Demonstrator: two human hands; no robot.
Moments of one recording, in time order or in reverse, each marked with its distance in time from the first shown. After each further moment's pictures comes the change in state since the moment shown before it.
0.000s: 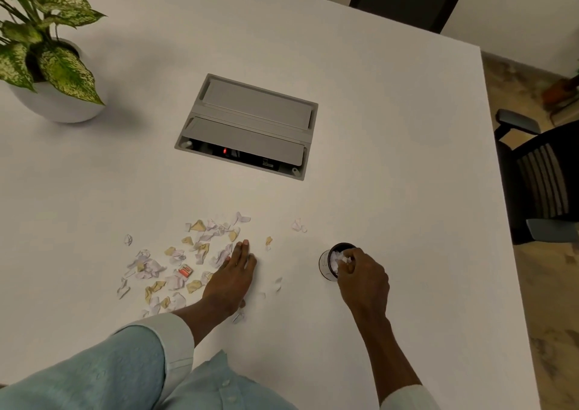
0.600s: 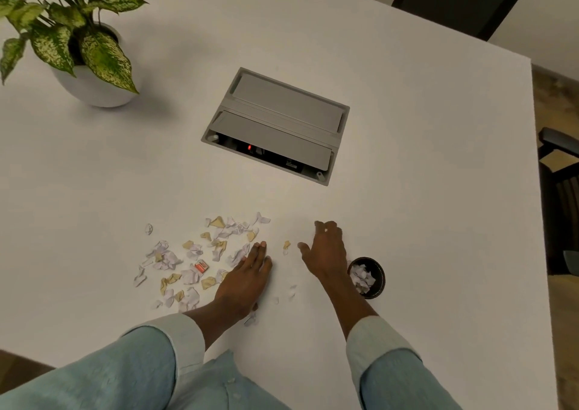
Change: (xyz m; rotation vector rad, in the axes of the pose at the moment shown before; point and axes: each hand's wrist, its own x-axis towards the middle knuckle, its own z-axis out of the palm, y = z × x) left_hand 0.000 -0.007 0.006 -0.082 0.063 0.015; right_hand 0.053 -0.083 0.093 -0.152 -0.325 -0.328
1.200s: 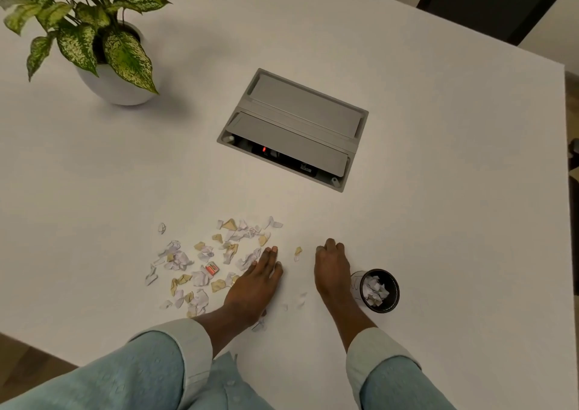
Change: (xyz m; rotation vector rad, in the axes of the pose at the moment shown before) left_hand 0.002 -0.001 0.006 -0.008 -0.018 0.004; right_hand -0.004 0.004 0.028 -0.294 -0.006 -0.124
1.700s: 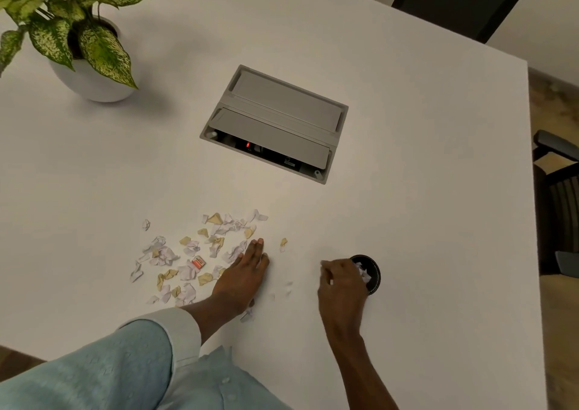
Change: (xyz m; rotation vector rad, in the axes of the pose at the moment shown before) left_hand -0.001 0.003 -0.004 0.041 -0.029 -0.018; right_hand -0.098 0.013 -0.038 0.497 0.460 0.219
